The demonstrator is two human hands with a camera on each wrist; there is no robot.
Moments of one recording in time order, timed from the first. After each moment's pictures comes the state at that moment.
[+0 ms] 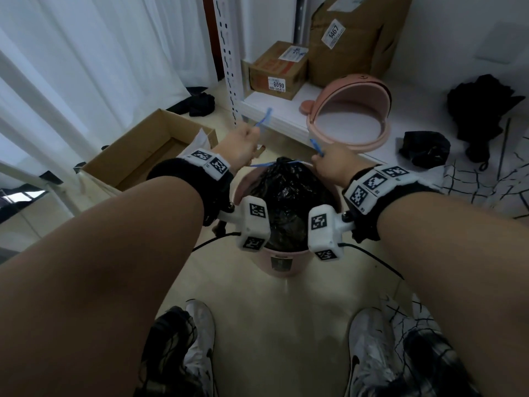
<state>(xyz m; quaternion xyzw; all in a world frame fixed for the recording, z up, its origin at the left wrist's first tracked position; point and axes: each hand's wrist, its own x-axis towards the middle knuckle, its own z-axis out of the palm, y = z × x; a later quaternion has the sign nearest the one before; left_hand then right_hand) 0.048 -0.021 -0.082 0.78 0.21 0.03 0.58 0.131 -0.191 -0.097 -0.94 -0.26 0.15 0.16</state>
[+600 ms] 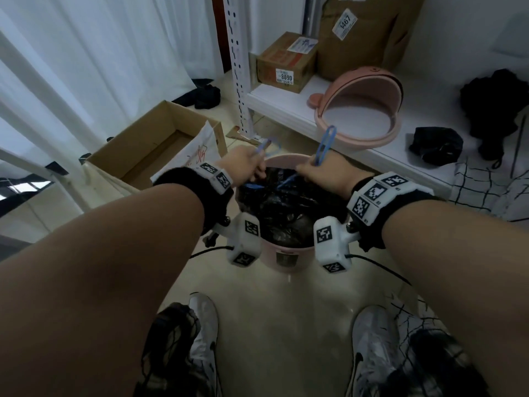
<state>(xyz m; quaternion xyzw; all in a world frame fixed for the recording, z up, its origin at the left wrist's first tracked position) 0.031 -0.014 -0.114 0.87 0.20 -0.05 0.44 0.115 -0.183 -0.117 -0.87 -0.27 0.23 0.34</state>
